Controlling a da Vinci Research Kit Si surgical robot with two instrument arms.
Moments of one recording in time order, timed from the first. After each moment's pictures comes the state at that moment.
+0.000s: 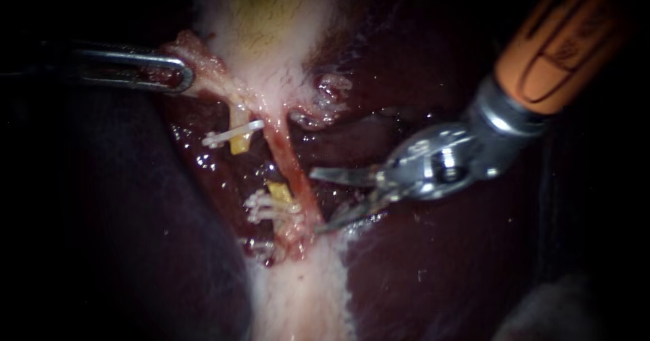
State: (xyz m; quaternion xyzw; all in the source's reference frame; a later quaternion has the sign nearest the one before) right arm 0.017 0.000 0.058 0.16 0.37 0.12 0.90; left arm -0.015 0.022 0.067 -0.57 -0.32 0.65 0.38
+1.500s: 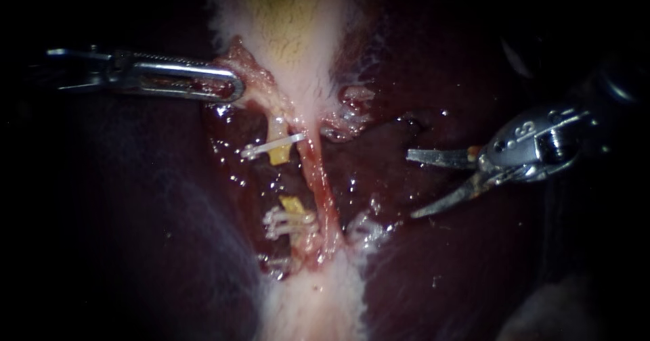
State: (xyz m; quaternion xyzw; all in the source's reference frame) right arm 0.012 0.001 0.057 0.16 0.37 0.11 0.91; left arm -0.020 0.021 0.073 -0.57 -0.31 0.66 0.38
